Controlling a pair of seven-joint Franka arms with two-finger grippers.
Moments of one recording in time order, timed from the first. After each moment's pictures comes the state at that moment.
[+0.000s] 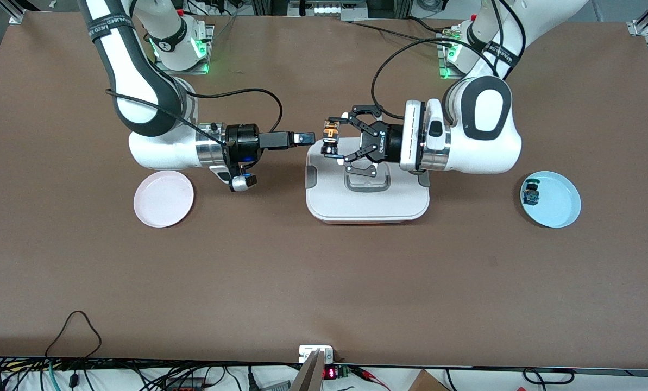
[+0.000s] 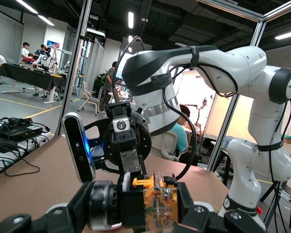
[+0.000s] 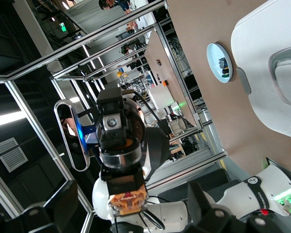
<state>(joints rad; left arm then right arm) 0.09 0.37 -0.59 -1.80 -1.57 2.03 1.88 0.51 0.34 -0.07 -1.82 1.78 1.86 -0.18</state>
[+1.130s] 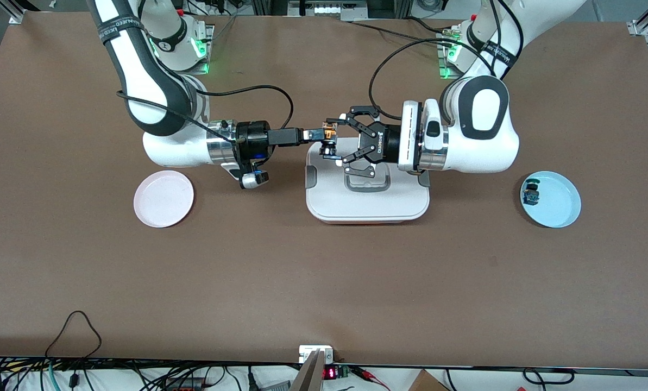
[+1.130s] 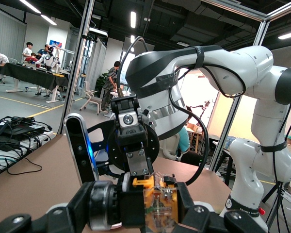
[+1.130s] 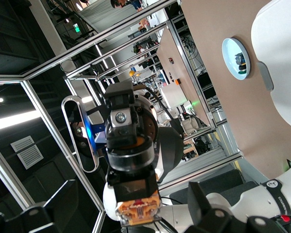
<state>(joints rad) 0.08 0.38 -0.59 -1.80 -1.57 2.04 1.88 0.55 0.35 -0.07 -1.82 1.87 1.87 -0.21</state>
